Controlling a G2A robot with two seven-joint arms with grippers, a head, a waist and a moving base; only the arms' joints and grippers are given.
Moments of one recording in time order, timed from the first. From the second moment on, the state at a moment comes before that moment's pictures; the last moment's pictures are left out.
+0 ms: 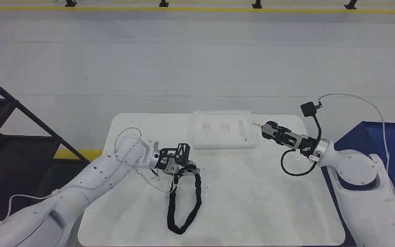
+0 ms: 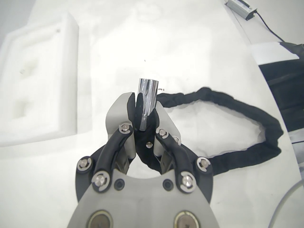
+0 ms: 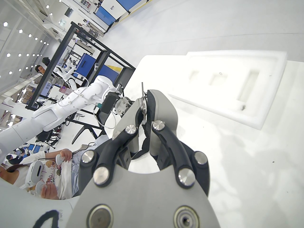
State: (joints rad) left arm 0.64 -0.98 -0.45 -1.12 1.42 -1.01 0.40; right arm -1.22 -1.04 1.54 -1.69 -0.06 -0.28 0.93
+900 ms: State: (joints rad) left arm 0.56 -0.96 -0.57 -1.43 1.04 -0.95 0.14; right arm -1.30 -1.00 1.59 -1.98 -0.04 -0.23 1.19
